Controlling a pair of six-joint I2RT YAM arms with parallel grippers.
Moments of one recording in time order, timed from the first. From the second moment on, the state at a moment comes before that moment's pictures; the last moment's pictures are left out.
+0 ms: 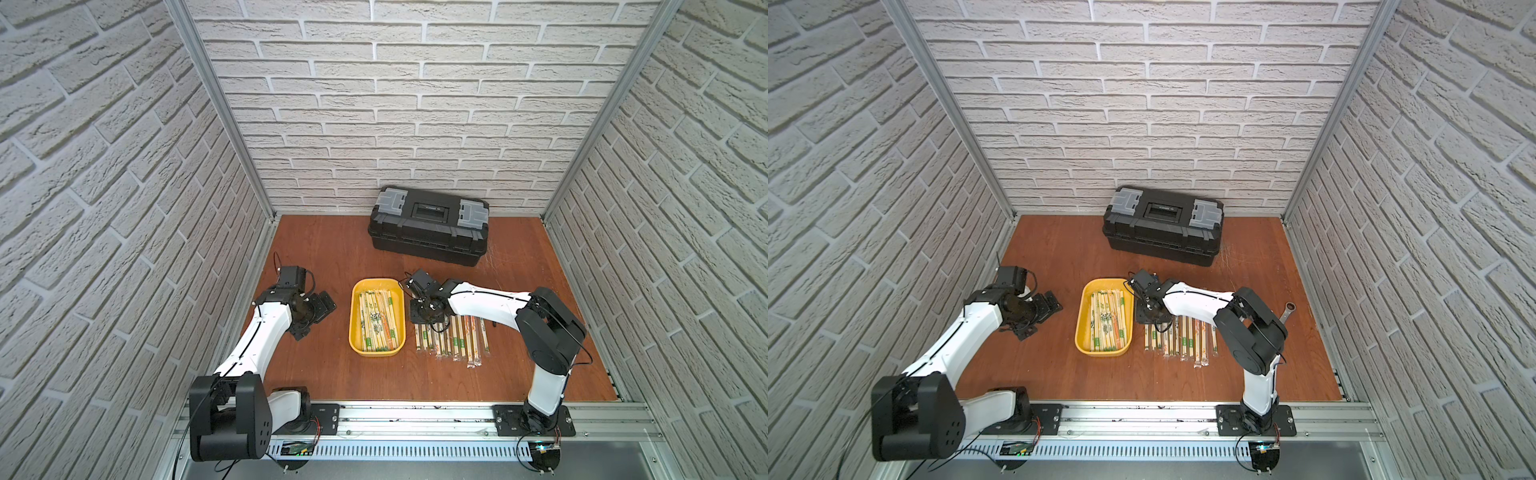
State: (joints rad) left arm 0.00 1.20 0.78 -0.82 0.21 -0.65; right arm 0.74 1.86 1.19 -0.60 0.03 0.76
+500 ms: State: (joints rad) left arm 0.00 1.20 0.78 -0.82 0.21 -0.66; right arm 0.78 1.82 1.19 -0.61 0.02 0.76
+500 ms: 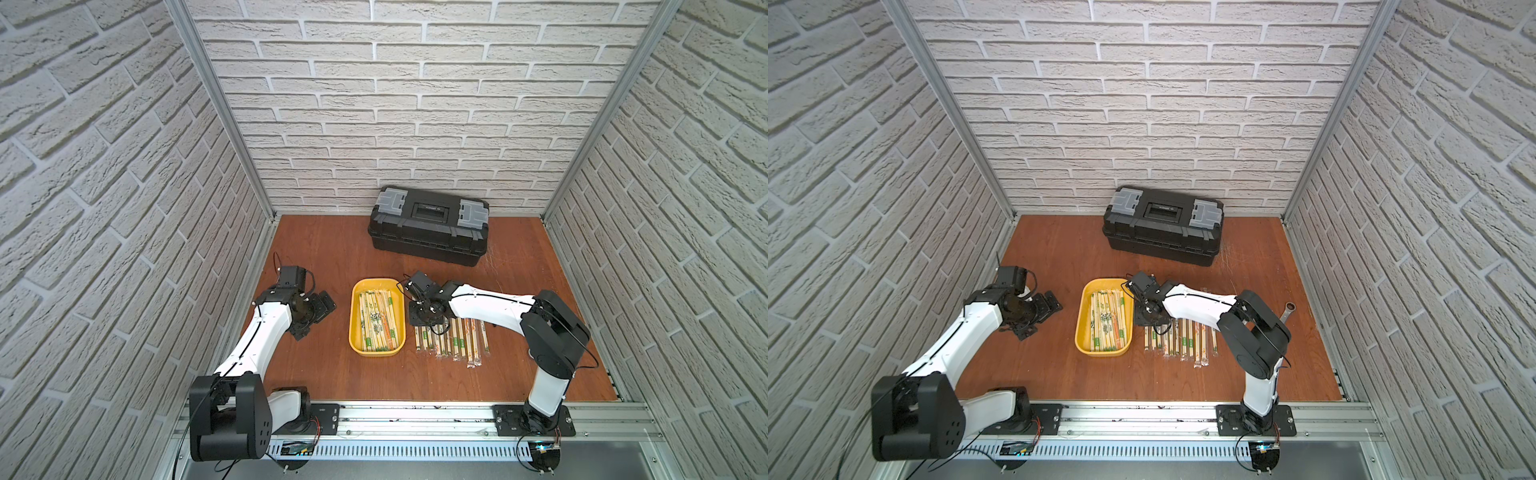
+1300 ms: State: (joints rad) left arm -0.02 1.20 0.87 -0.86 0.21 -0.64; right arm 0.88 1.98 1.46 -0.63 -0.07 0.78
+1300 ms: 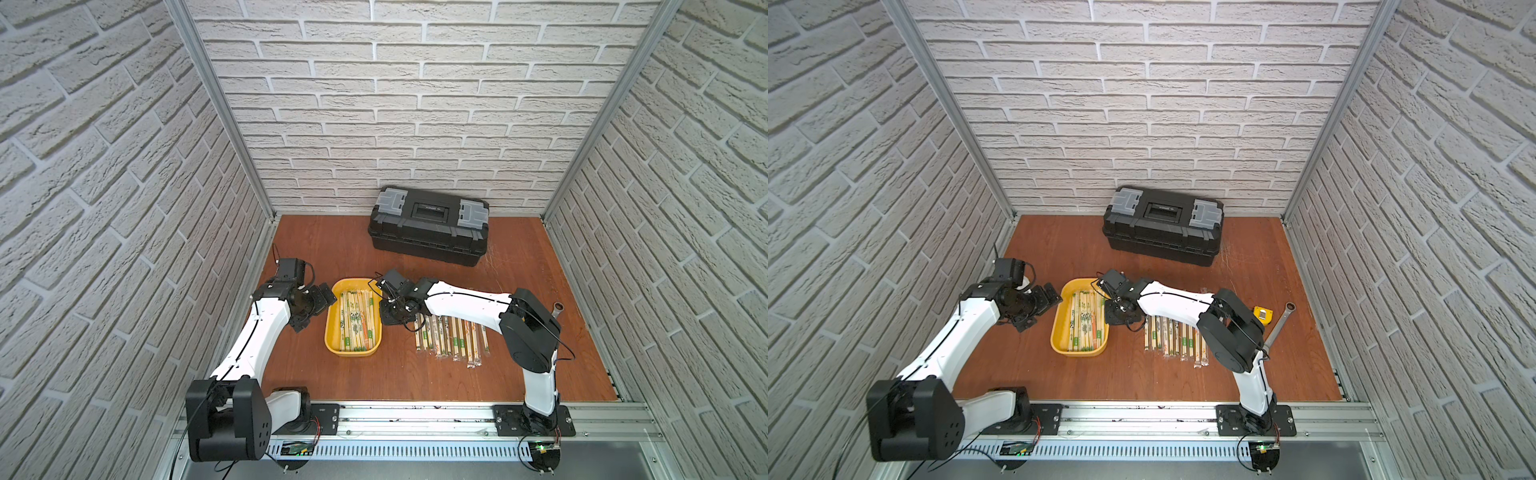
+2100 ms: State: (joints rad) left arm -0.36 1.53 1.07 -0.87 0.07 -0.68; right arm 0.75 1.57 1.06 -0.49 -0.10 0.74
